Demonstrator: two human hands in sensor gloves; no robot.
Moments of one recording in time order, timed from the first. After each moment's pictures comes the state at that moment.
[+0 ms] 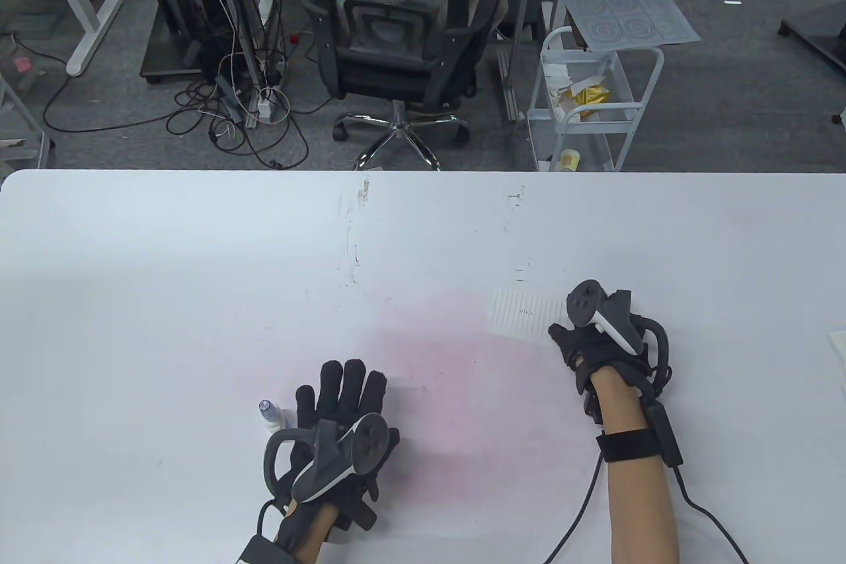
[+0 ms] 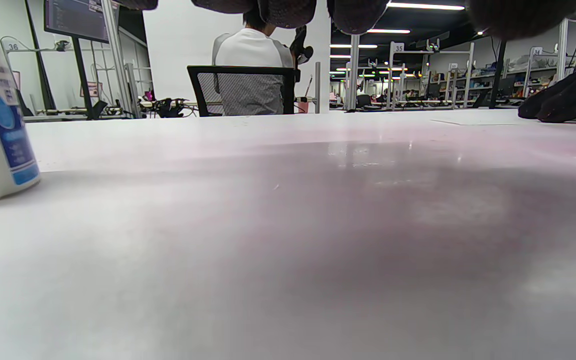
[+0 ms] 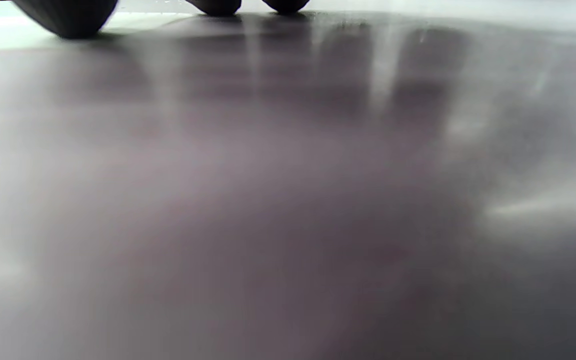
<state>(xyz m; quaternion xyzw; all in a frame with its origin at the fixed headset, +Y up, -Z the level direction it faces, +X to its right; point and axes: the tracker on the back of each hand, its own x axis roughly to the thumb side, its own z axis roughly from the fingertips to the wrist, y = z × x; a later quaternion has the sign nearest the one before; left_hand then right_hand) -0.139 -0.747 -0.231 -0.02 -0.08 0.00 1.00 0.235 -0.770 -0.399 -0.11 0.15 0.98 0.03</state>
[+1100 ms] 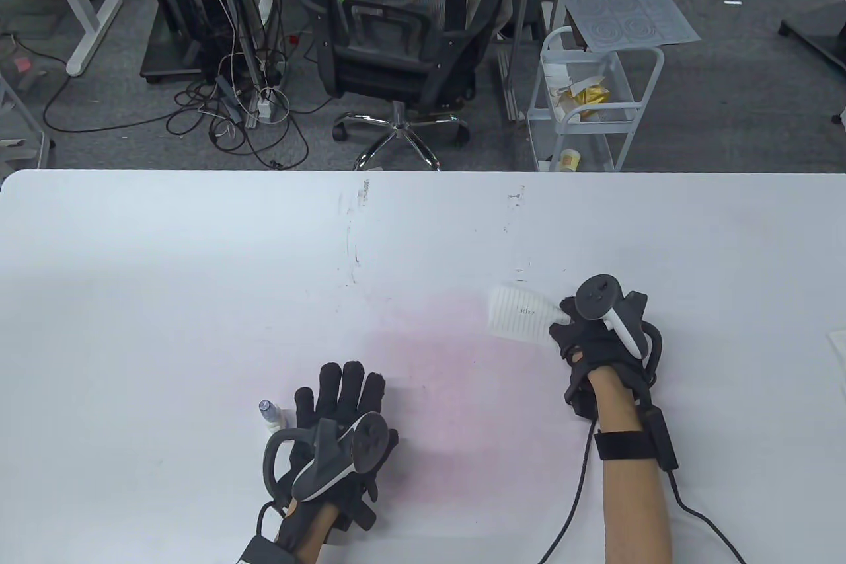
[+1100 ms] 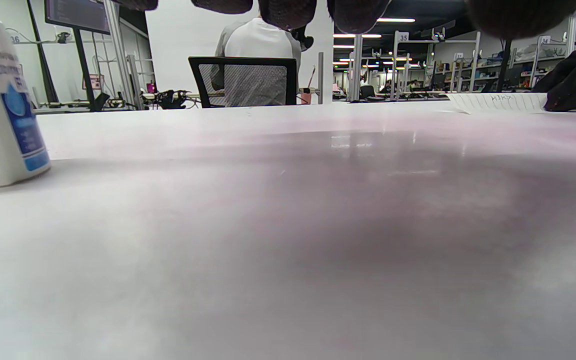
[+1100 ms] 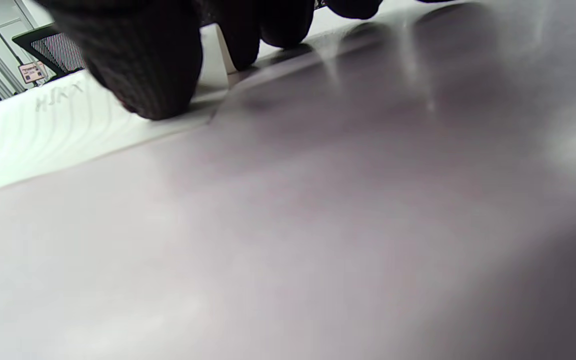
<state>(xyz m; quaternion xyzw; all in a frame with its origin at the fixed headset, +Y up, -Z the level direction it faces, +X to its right) -0.140 -0.747 -0.231 -0.03 -0.08 0.00 1.00 0.236 -0.768 -0.400 -0.14 0.11 0.97 0.17</state>
